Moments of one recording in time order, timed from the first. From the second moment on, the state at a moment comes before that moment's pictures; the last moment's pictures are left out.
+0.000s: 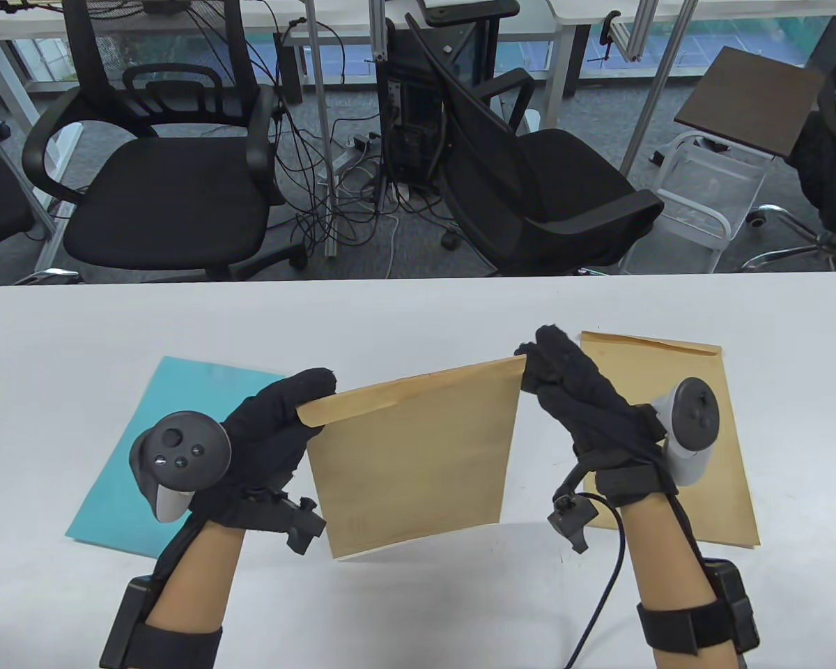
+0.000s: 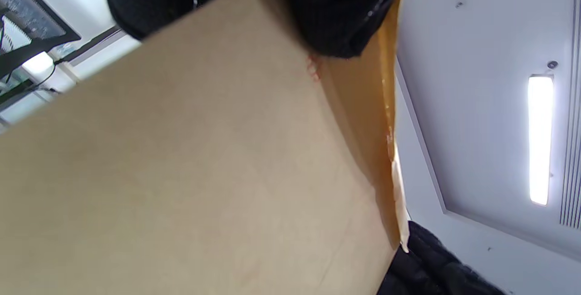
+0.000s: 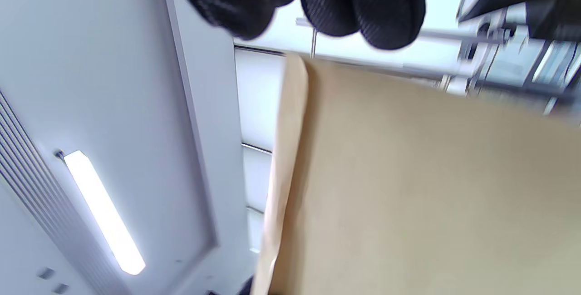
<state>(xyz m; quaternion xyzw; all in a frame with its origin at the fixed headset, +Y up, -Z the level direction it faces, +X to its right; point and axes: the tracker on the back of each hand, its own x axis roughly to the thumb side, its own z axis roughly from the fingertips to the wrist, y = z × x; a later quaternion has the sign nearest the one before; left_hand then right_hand) -0.211 -0.563 -0.275 0.16 -0.21 0.42 0.87 0.201 -0.575 -0.305 0.25 -0.07 0.74 0.62</state>
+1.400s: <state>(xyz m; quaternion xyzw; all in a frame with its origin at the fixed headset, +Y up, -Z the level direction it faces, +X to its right) -0.167 -0.554 -0.271 0.17 -0.20 0.38 0.89 0.028 -0.500 -0.299 0.32 0.00 0.93 0.17</state>
